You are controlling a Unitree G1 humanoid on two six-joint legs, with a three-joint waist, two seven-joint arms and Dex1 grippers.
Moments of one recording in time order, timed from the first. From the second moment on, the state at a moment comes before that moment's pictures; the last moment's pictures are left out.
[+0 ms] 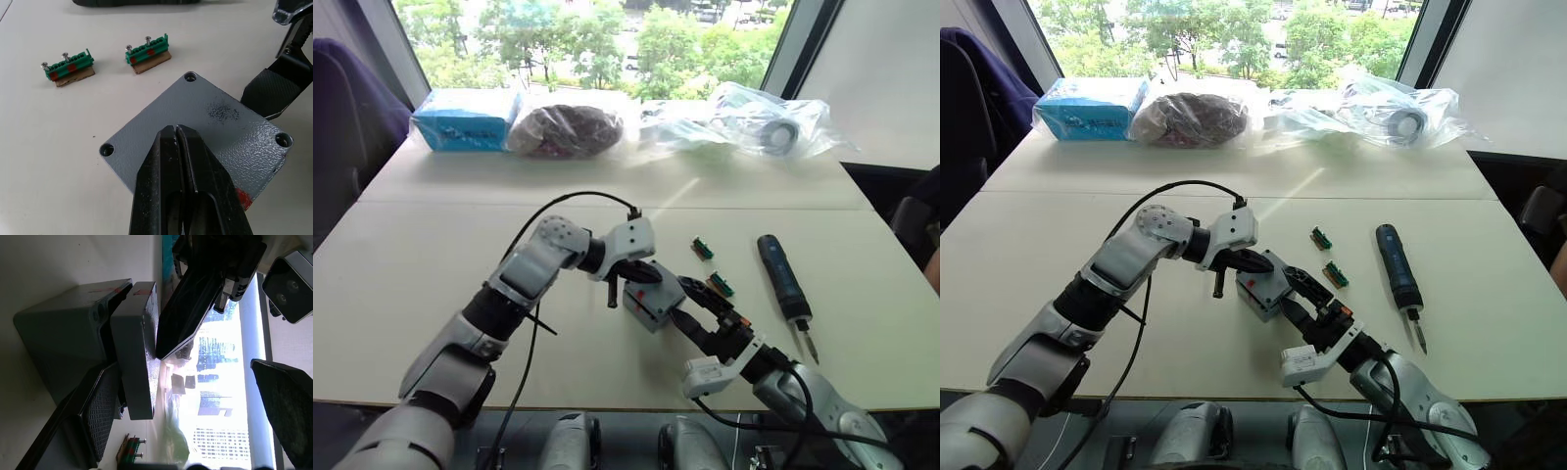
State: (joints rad) left arm -0.78 0.43 -0.48 0.08 -0.13 0.51 -1.15; right arm 0.20 -0.61 0.19 -0.44 -0.99 -0.38 0.04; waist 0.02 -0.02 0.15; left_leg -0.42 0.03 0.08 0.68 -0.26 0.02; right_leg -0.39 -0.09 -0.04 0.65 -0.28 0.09
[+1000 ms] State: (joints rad) left arm -0.73 0.43 -0.50 0.08 0.00 0.32 -1.13; right arm 0.22 -0.65 0.13 -0.47 -0.77 -0.43 0.24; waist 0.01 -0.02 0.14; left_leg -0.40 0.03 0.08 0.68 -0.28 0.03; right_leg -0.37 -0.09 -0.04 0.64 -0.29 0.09
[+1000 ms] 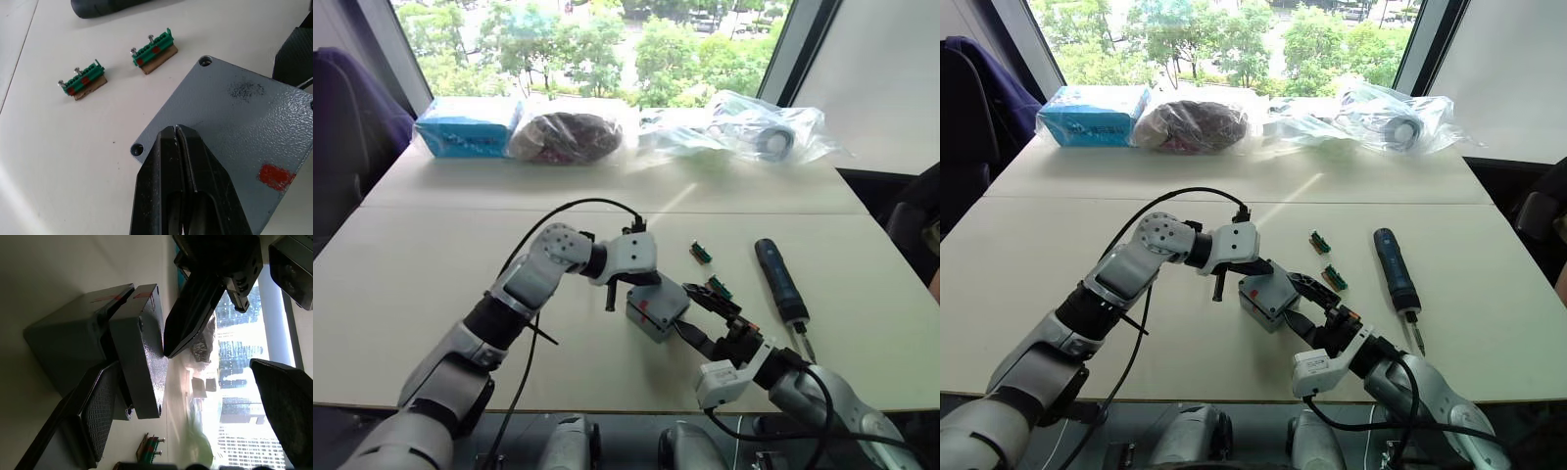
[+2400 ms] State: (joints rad) left arm -0.75 0.55 -0.28 0.19 -0.27 0.61 -1.19; right arm 0.35 -0.60 0.01 -0.76 0.17 0.25 0.61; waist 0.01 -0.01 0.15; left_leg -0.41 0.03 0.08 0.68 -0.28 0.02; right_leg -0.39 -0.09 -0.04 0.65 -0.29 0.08
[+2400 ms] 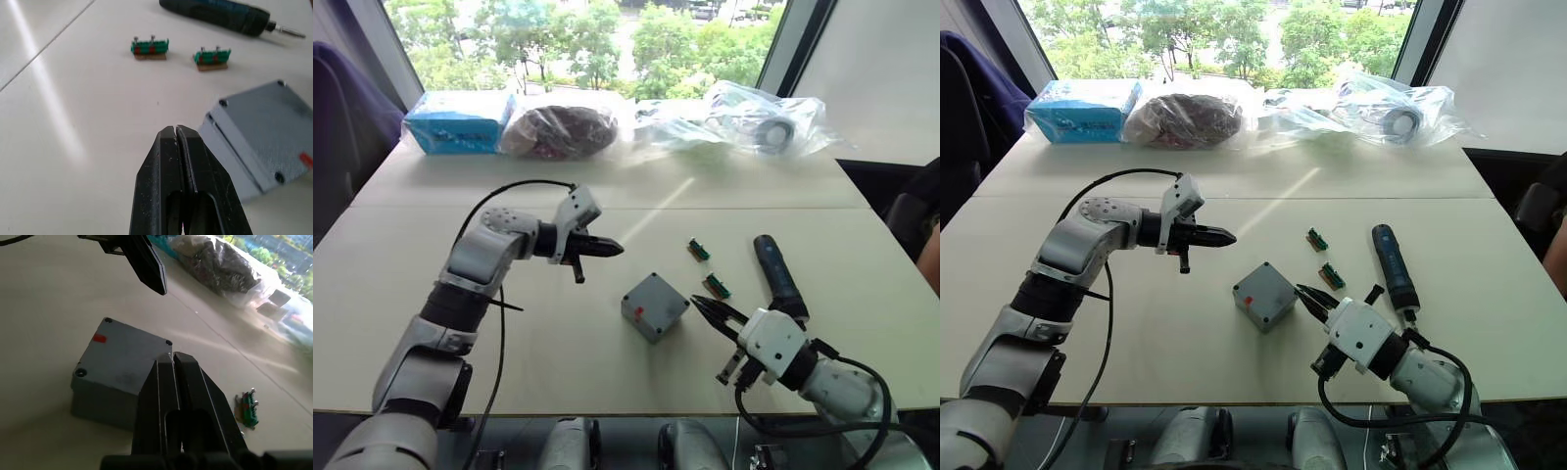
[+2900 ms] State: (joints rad) left arm -0.74 0.50 -0.36 0.20 -0.25 0.56 -1.26; right arm 0.29 -0.59 0.07 -0.68 0.17 0.34 0.62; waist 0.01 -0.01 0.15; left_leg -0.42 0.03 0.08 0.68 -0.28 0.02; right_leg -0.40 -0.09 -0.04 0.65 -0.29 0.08
